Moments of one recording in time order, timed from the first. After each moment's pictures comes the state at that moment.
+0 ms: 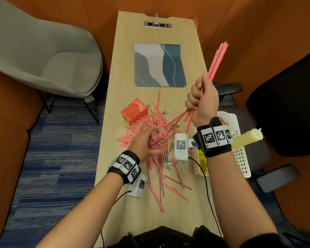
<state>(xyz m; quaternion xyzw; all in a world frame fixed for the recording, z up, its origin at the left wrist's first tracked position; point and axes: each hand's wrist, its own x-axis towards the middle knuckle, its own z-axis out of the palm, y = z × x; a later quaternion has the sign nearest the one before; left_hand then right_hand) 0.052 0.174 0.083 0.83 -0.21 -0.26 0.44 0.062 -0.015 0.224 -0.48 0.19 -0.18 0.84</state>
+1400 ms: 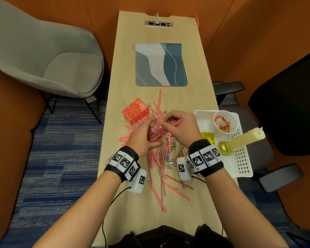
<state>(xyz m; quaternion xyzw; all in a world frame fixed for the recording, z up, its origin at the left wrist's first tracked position) 0.062 0.175 0.109 0.84 -0.20 -0.21 0.46 0.023 0.008 0.168 -0.87 0.08 -0.08 0.48</state>
